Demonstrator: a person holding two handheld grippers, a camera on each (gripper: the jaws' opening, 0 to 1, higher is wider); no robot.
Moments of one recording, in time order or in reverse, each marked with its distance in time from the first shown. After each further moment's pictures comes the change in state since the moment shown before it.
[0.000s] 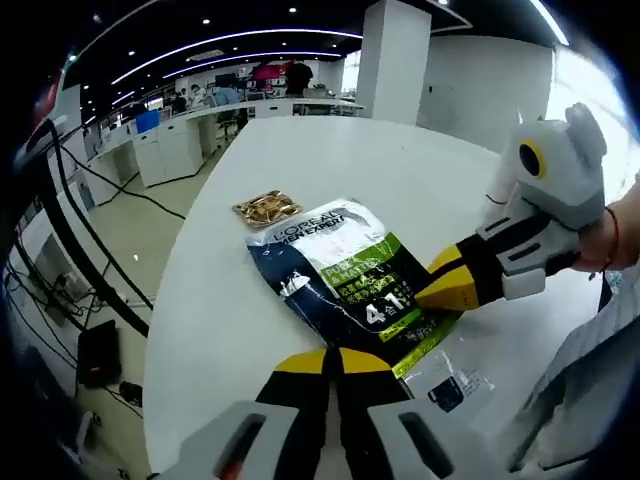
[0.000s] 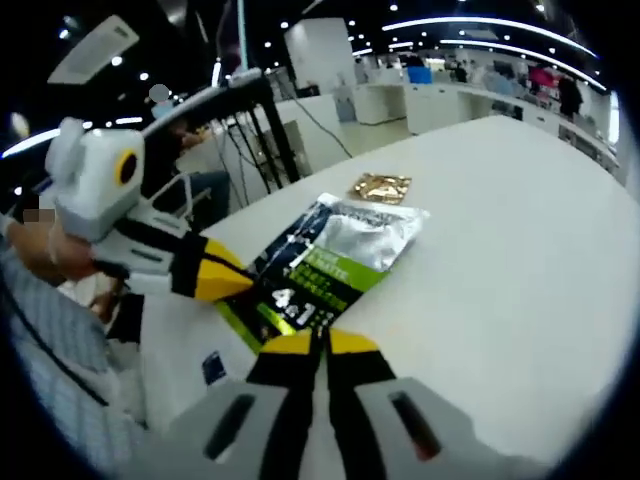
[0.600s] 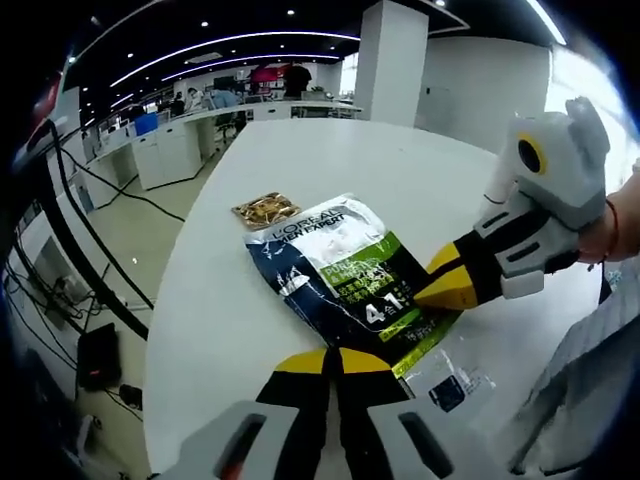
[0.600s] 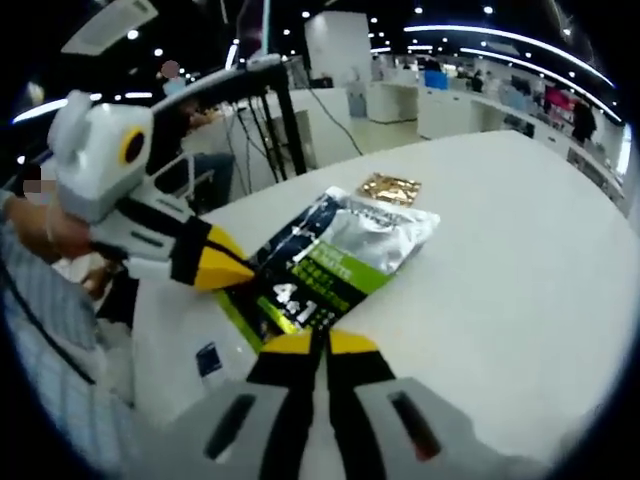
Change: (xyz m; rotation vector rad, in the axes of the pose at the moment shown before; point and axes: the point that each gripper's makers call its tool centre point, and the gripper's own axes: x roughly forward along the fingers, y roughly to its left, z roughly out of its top) left arm 0.000 -0.001 0.000 0.017 -0.014 -0.002; right arm 0.002 0.000 -0.002 -0.085 0.034 -0.013
